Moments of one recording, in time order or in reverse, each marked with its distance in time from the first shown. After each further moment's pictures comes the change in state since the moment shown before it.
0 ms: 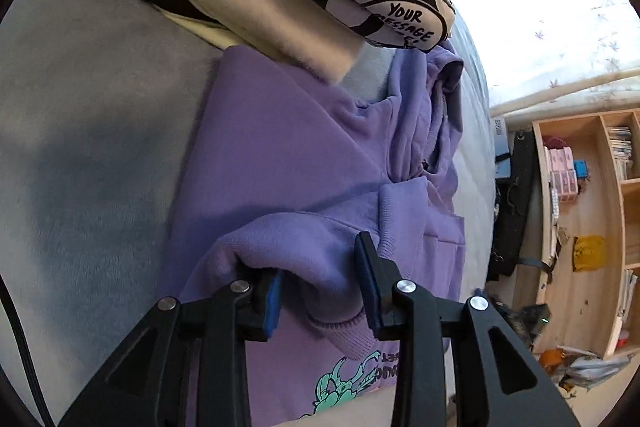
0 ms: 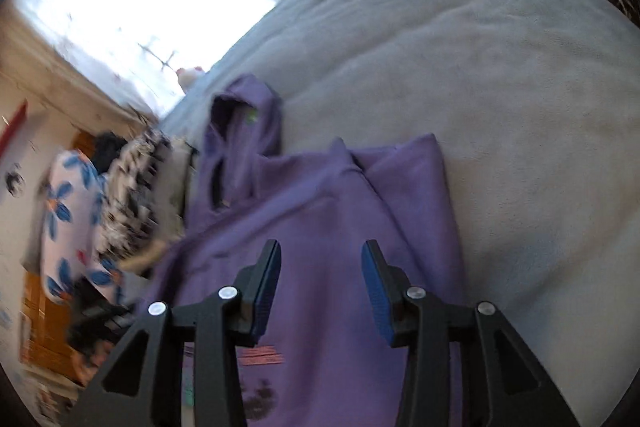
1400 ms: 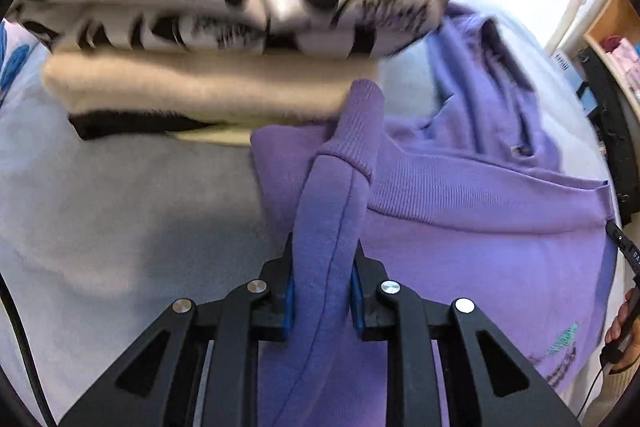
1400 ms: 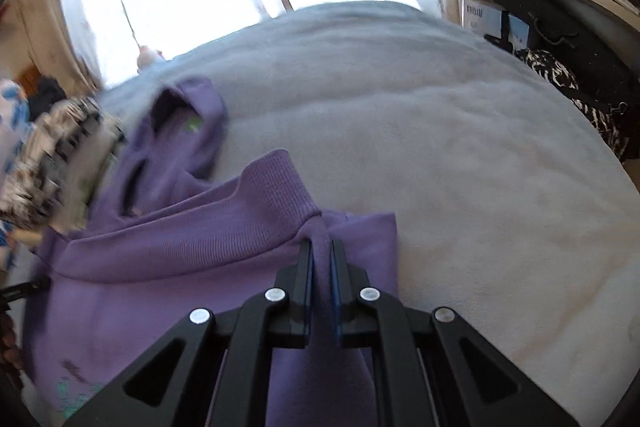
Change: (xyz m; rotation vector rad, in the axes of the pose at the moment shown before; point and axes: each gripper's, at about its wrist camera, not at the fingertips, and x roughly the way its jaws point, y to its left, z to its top) left arm 0.023 -0.016 0.004 0.410 -0.181 0.474; right arm 0.038 0.020 0.011 -0.256 -0.145 -0.362
